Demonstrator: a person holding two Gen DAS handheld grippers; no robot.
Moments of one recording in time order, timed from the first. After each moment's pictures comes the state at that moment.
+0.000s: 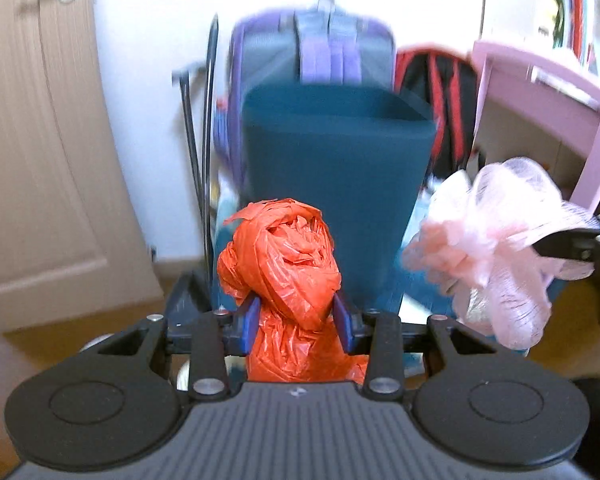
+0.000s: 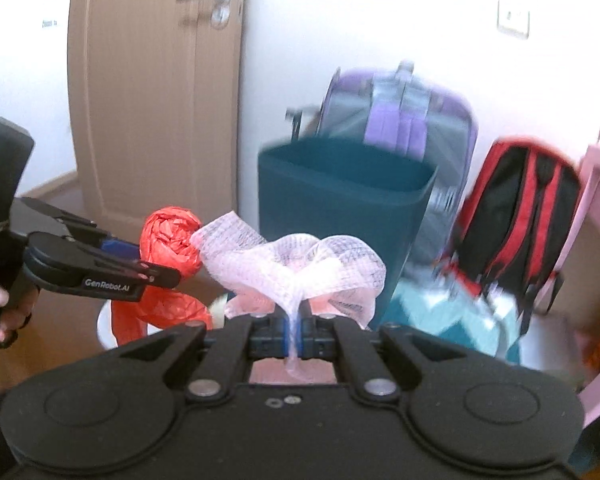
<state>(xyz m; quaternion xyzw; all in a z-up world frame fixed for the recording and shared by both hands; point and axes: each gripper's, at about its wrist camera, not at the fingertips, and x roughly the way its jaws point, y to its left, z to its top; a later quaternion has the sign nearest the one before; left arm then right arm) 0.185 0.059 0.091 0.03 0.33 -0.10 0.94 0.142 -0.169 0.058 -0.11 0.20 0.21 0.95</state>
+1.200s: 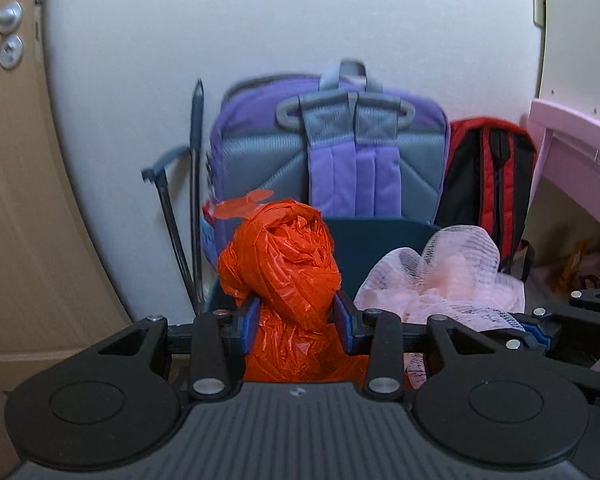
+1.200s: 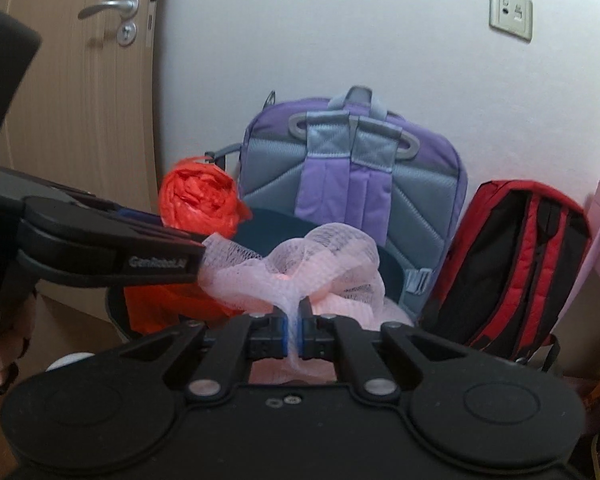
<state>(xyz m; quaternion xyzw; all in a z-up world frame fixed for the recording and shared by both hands) 0.393 0.002 0.140 0.03 0.31 -0.07 0.95 0.350 -0.158 0.105 -0.10 0.21 0.16 0.96</state>
